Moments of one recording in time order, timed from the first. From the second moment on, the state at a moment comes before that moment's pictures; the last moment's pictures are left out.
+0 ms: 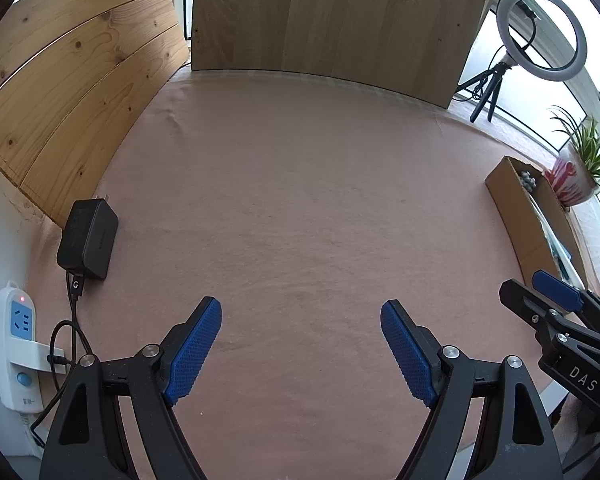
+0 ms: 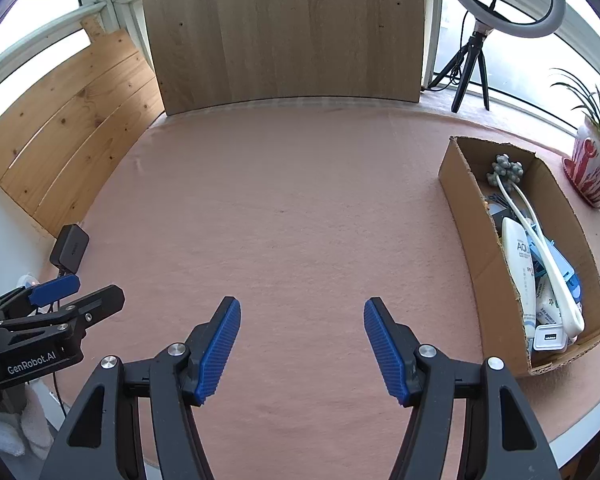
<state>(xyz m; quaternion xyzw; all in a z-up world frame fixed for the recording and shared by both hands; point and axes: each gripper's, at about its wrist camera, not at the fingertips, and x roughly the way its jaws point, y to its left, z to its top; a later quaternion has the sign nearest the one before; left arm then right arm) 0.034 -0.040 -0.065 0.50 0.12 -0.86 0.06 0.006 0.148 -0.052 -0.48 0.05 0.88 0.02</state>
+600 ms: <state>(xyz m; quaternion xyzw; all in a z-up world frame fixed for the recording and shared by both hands) 0.031 -0.048 -0.069 0.50 0.12 -0.85 0.08 0.006 0.147 -0.058 -0.48 0.06 0.87 0.02</state>
